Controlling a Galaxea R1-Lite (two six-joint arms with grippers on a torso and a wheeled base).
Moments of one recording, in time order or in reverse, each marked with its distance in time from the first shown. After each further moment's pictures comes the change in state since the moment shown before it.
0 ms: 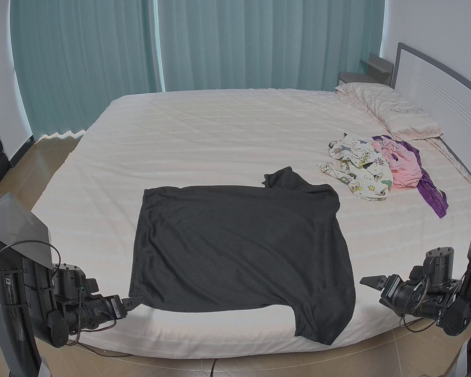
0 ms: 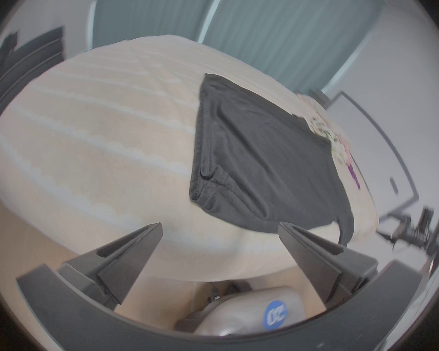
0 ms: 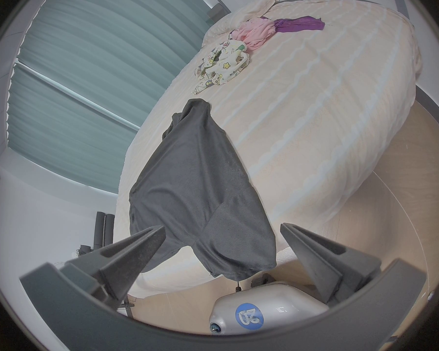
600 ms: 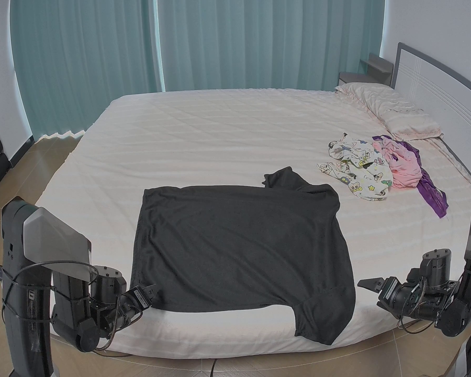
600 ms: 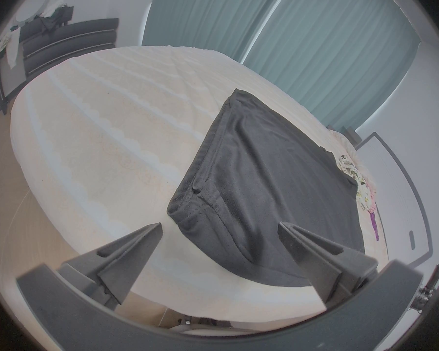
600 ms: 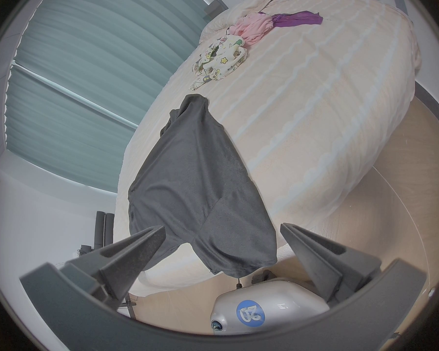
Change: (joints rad) left arm -0.253 0.079 -0.145 0.010 0.410 -0.380; right arm 0.015 0.022 0.000 -0.004 0.000 0.019
